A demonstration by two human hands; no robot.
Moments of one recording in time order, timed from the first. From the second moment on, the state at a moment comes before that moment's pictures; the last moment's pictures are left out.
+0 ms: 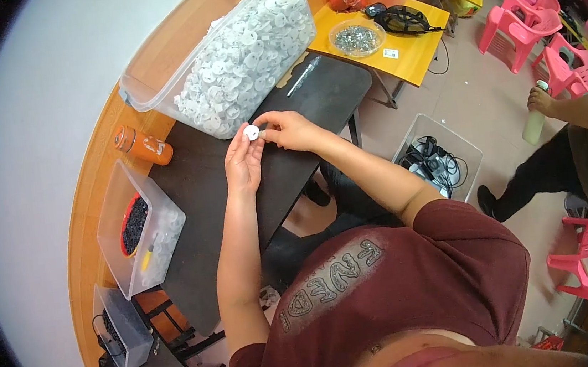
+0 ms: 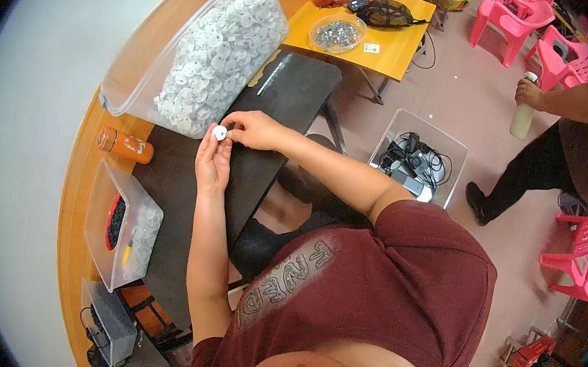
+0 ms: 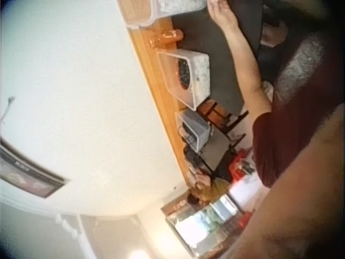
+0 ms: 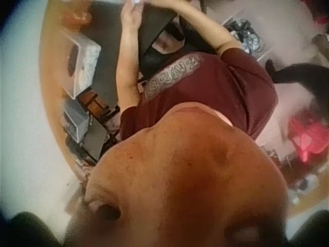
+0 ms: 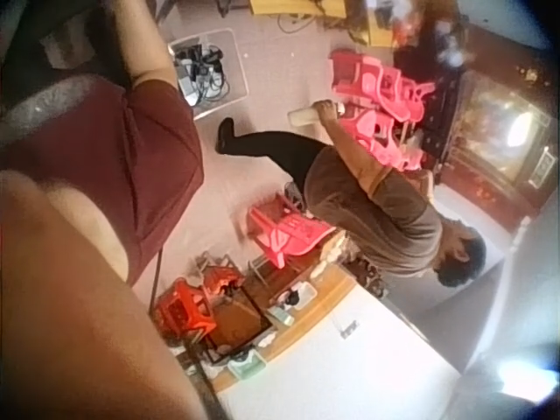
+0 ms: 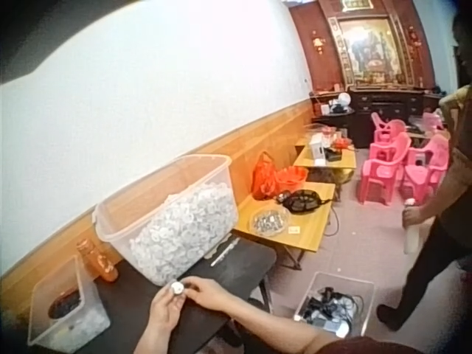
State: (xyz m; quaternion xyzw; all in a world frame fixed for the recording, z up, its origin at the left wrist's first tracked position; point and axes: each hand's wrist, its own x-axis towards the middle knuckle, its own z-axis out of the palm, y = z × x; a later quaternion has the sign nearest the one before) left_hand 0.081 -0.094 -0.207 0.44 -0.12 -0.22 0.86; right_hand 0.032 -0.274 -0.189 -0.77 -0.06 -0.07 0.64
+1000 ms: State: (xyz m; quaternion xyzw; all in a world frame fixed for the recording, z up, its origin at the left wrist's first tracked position) left_hand 0.089 -0.090 -0.205 0.43 -0.12 -0.27 0.85; right_hand 0.037 -0.270 -0.194 -0.76 -0.05 -0.06 0.64
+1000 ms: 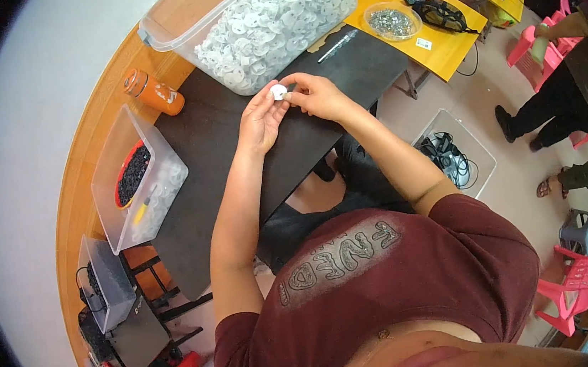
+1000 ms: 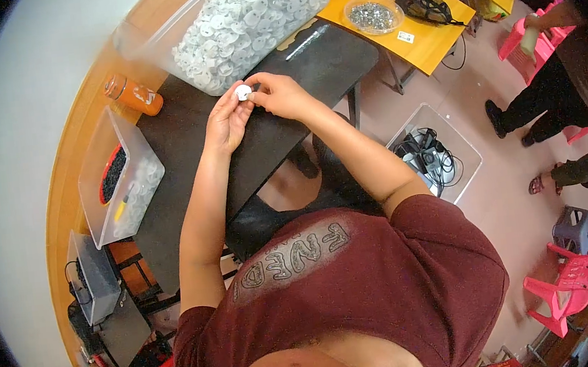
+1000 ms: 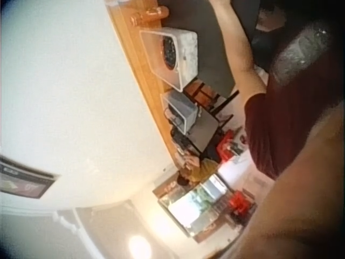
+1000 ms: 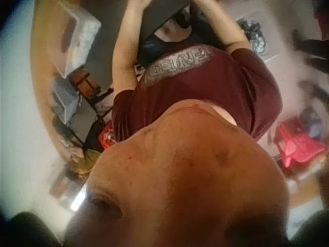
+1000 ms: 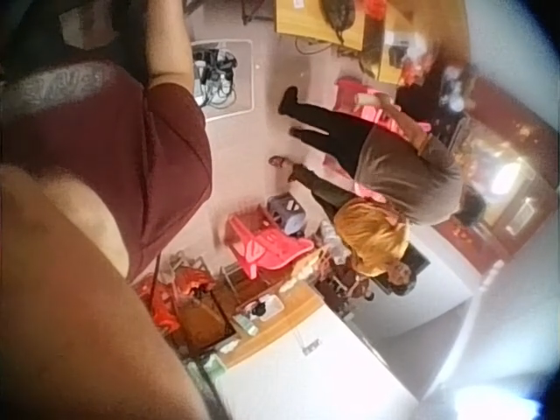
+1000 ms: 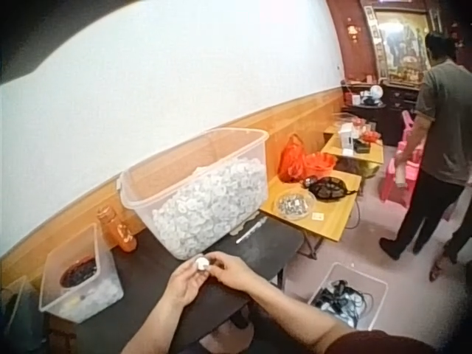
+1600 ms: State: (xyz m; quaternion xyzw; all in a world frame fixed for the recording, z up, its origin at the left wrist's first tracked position) left_hand 0.085 -0.092 -0.205 0.43 -0.13 -0.27 0.85; right_hand 0.036 -0.270 -0.195 -0.76 -0.04 -0.06 0.65
